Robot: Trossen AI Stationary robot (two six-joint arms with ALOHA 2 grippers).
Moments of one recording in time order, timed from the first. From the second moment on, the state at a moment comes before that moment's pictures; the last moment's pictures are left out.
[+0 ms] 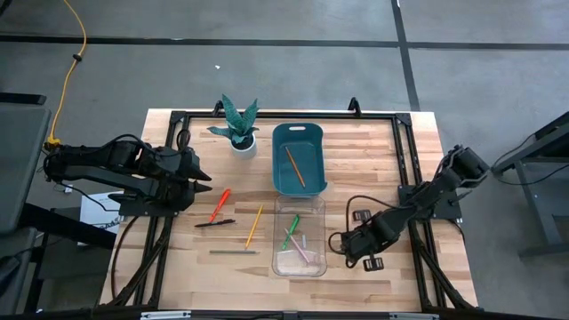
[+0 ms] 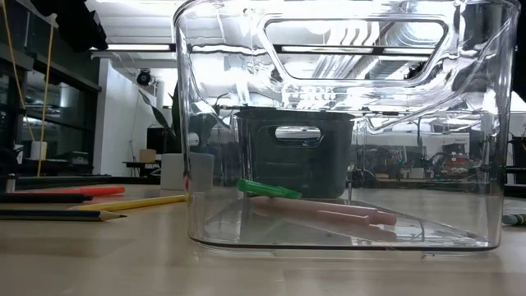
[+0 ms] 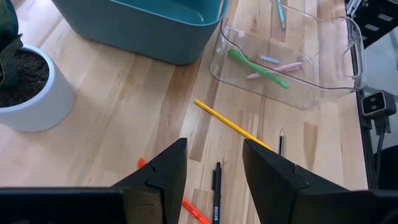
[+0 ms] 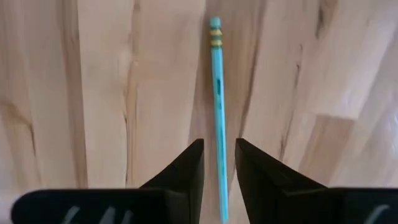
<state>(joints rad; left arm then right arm) 0.03 0.66 0.85 -0.97 -0.07 -0.37 0.60 1.60 1.04 -0.95 -0.03 0.45</state>
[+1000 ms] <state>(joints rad) 0.03 0.66 0.85 -0.97 -0.05 -0.40 0.60 1.52 0.81 -0.74 -0.08 0.54</state>
